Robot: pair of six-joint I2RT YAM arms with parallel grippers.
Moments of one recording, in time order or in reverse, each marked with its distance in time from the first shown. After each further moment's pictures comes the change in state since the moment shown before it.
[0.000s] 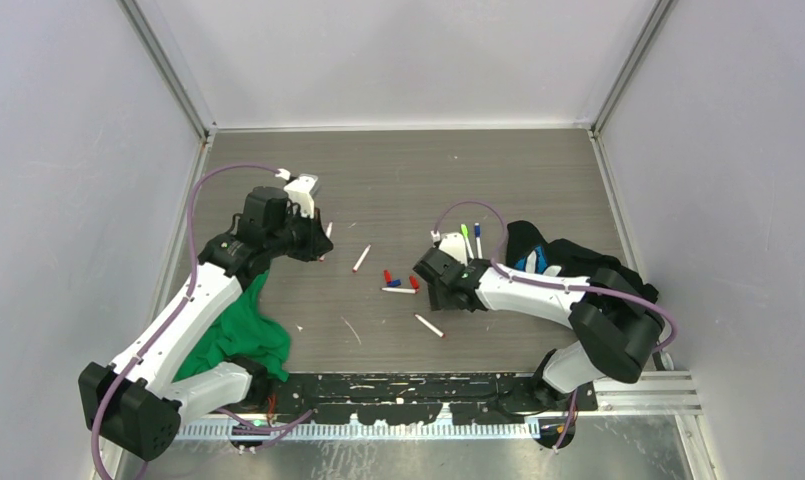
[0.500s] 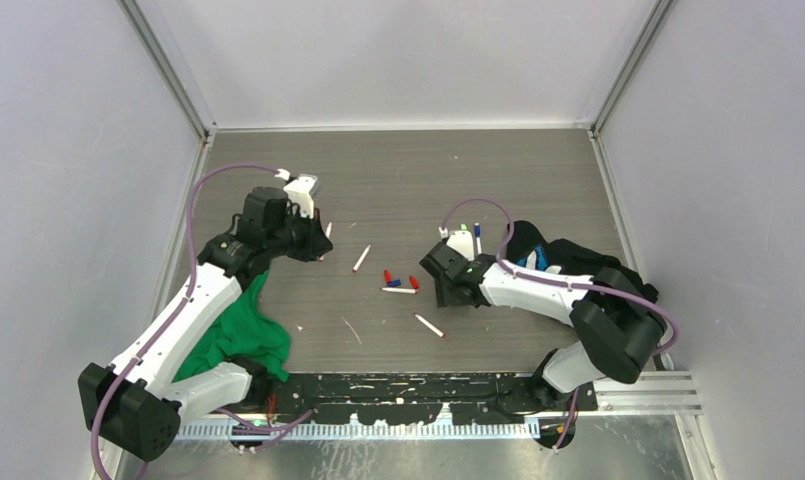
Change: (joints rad) left arm 0.000 -0.003 0.000 -0.004 -0.006 0.000; right arm -0.053 -0.002 -0.001 -0.026 0.000 -0.011
